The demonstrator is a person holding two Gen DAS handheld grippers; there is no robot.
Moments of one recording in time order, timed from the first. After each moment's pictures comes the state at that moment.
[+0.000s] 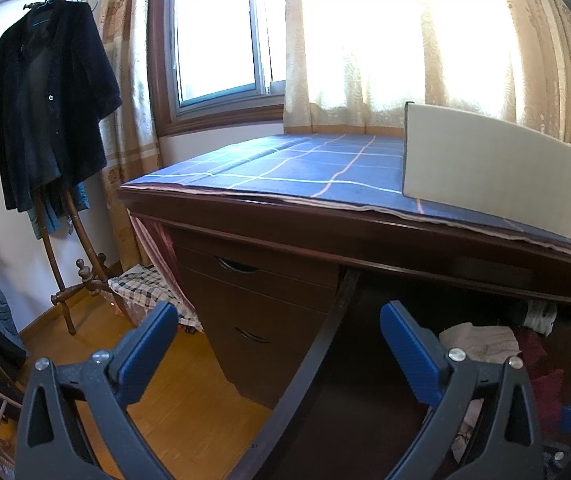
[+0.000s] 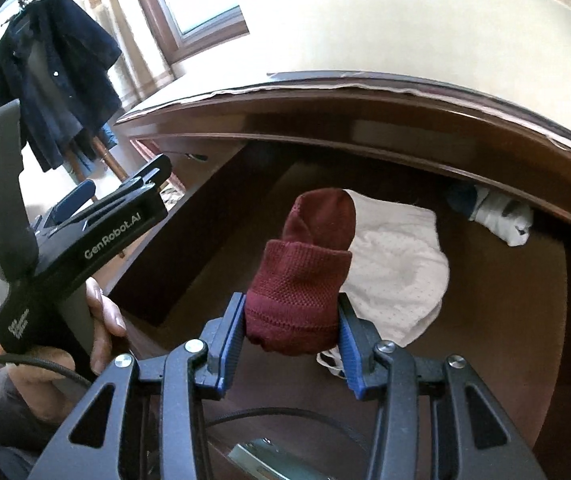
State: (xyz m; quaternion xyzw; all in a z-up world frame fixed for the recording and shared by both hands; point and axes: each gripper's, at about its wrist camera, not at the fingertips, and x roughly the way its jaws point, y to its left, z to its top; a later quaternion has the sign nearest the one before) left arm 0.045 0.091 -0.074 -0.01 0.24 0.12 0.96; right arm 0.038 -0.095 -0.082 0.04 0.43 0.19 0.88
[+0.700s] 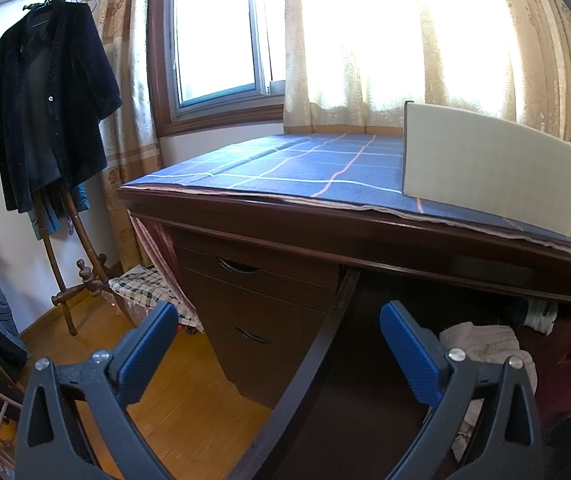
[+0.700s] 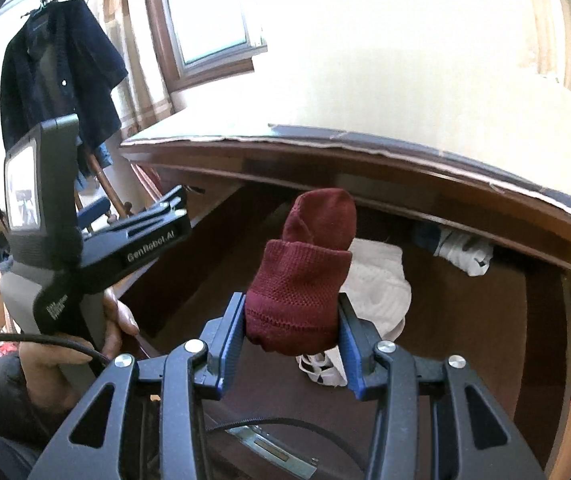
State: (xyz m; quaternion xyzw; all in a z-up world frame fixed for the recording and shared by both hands) left arm 0.047 0.090 -0.071 -0.01 0.24 0.12 0.96; right arm 0.005 -0.100 -0.054 0.01 0.36 0.16 0.92
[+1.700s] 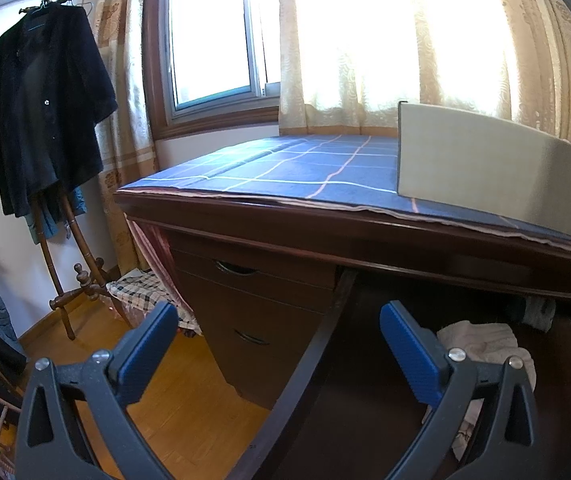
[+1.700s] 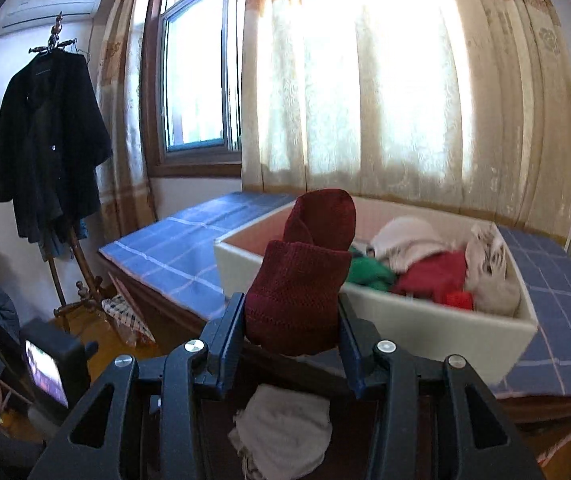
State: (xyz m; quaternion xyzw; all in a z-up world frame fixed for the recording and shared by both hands) left arm 0.054 0.087 -0.068 0.00 0.24 0.12 0.96; right arm 0.036 -0.126 0.086 -0.01 0.19 0.11 0.97
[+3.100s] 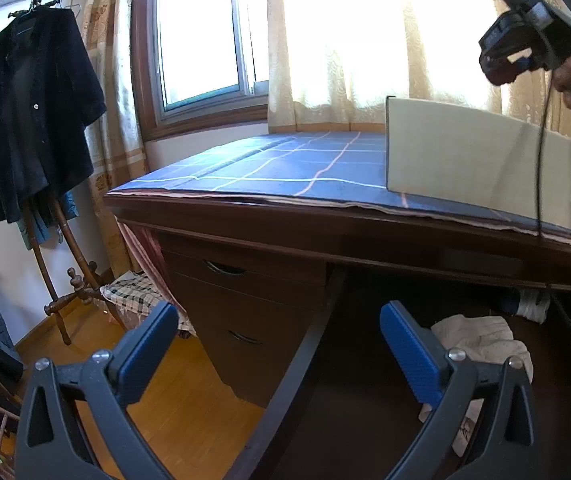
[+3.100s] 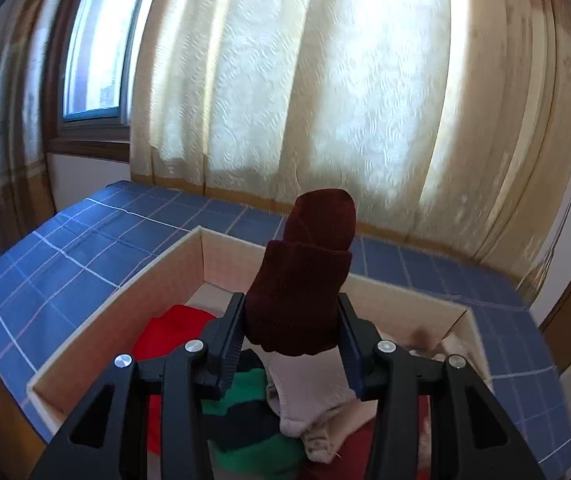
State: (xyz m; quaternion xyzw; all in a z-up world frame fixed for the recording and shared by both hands) left arm 0.057 0.080 -0.074 0.01 0.24 0.10 0.97; right arm 0.259 -0.145 0.123 -0.07 0.28 -0.05 0.96
